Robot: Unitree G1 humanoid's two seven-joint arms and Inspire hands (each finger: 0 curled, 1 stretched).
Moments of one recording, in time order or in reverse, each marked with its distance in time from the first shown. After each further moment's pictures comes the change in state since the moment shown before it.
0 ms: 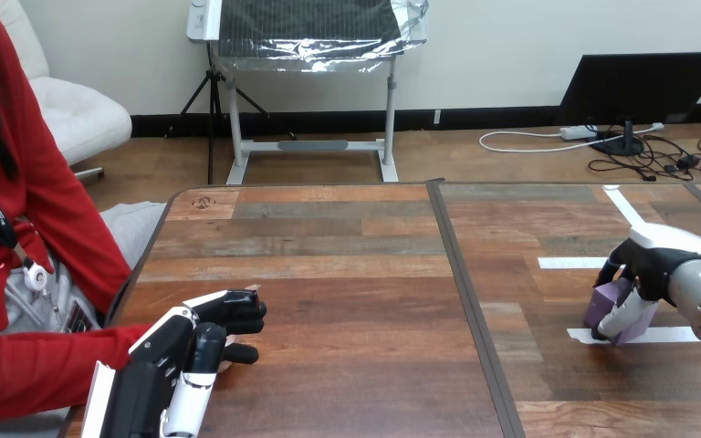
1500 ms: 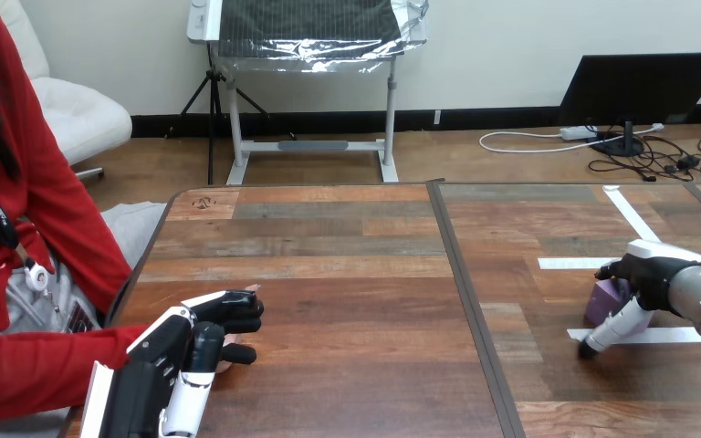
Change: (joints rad) left arm -0.001 0.000 -0.002 0.000 0.009 0.001 0.017; right arm -0.006 -0.001 -0.008 -0.003 -0.019 0.016 0.139
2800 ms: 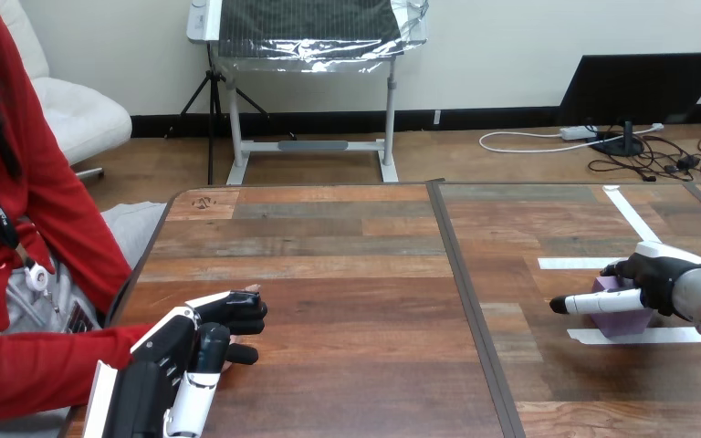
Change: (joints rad) left arm -0.001 0.000 -0.003 0.000 0.021 -0.001 0.010; right arm 0.004 0.007 -0.056 0.000 0.056 0.055 0.014
